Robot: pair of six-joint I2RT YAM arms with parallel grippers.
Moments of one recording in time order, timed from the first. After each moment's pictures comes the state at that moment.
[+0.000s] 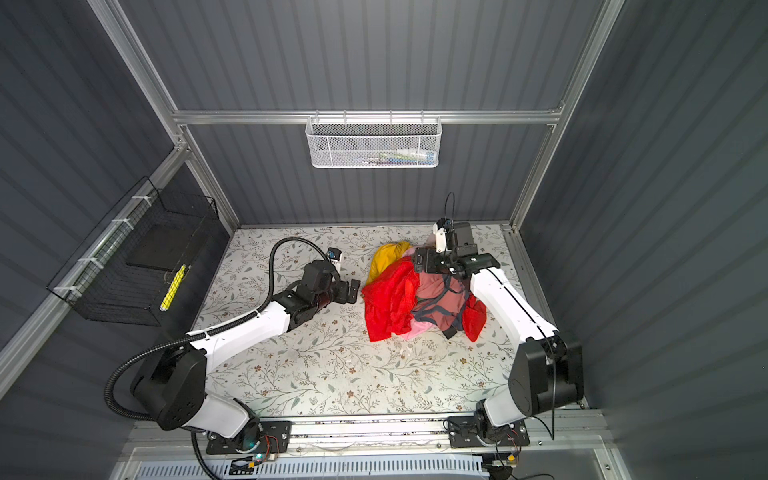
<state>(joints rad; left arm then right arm) -0.65 1.51 0.99 -0.08 -0.19 -0.22 0.25 1.46 1.25 -0.50 -0.15 0.24</state>
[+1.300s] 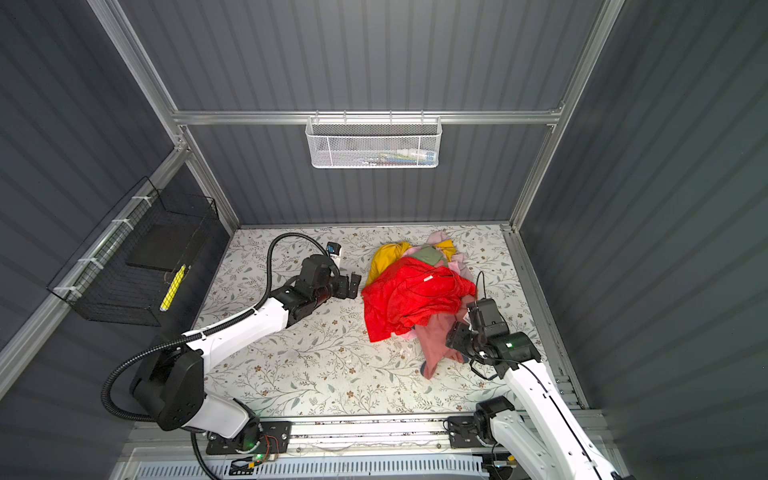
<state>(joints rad) -0.65 1.51 1.03 -0.11 -0.16 -0.22 0.26 0.81 0.67 -0.93 -0.06 0.68</state>
